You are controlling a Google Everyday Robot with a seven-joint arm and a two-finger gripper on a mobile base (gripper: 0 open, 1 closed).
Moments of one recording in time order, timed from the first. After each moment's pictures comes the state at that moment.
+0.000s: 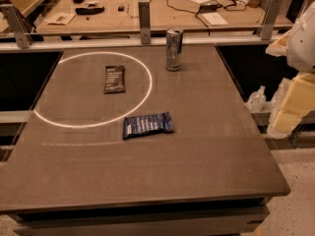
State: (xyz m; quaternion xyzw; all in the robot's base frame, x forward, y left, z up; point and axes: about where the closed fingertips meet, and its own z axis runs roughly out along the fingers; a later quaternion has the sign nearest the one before) arm 0.438 -0.215 0.981 -0.60 0.78 -0.04 0.17
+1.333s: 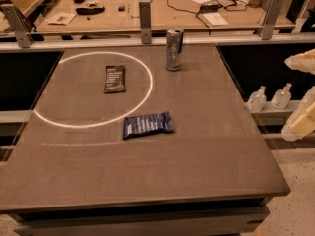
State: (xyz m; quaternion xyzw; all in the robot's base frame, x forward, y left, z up) arm 0.445 -0.251 0.959 -0.54 0.78 0.09 0.29
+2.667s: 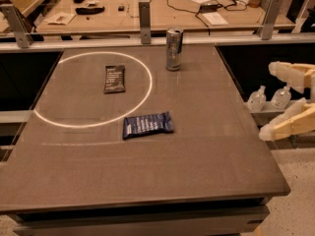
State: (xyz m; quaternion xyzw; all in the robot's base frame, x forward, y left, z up) arm 0.446 -0.214 0.958 -0.47 0.69 0.25 0.49
